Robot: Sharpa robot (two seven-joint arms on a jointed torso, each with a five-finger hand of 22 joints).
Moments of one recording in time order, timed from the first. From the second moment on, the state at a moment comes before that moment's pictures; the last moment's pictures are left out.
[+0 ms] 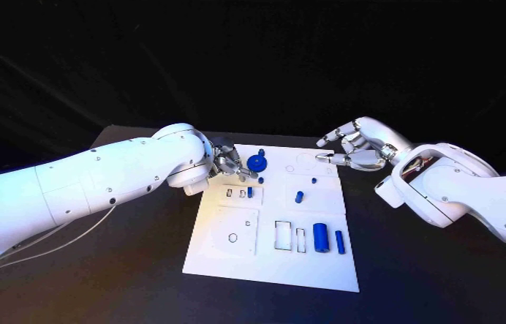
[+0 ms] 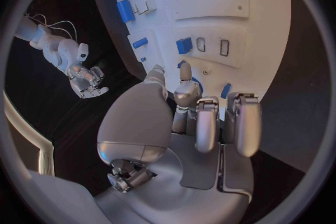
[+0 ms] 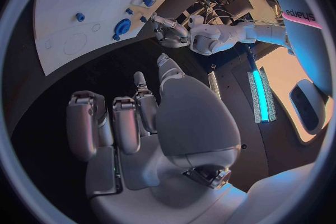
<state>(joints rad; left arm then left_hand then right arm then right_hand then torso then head) 1.27 -0.70 0.00 1.43 -1.02 0.04 -0.56 1.20 -0.03 -0.09 0.29 0.23 1.11 0.06 0.30 0.41 1.34 -0.01 1.09 1.09 1.47 -0.06 1.57 1.31 0.03 1.46 0.04 1.55 1.31 1.31 -0.98 -0.12 1.69 -1.00 -0.43 0.06 1.37 -0.10 0.02 0.21 0.25 1.01 0.14 0.10 0.19 1.40 0.07 1.38 1.31 1.46 0.00 1.52 1.31 0.03 1.46 0.11 1.42 1.31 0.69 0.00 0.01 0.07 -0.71</state>
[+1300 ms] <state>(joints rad) 1.29 -0.58 -0.02 1.33 -1.07 0.21 -0.69 1.18 -0.04 -0.11 0.29 0.23 1.09 0.06 0.32 0.47 1.34 -0.01 1.11 1.10 1.47 -0.06 1.57 1.31 0.01 1.47 0.04 1.56 1.31 1.31 -0.98 -0.12 1.67 -0.99 -0.44 0.03 1.37 -0.10 0.02 0.22 0.26 1.01 0.14 0.10 0.19 1.40 0.06 1.38 1.31 1.47 -0.01 1.51 1.31 0.03 1.46 0.10 1.41 1.31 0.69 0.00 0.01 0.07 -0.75</state>
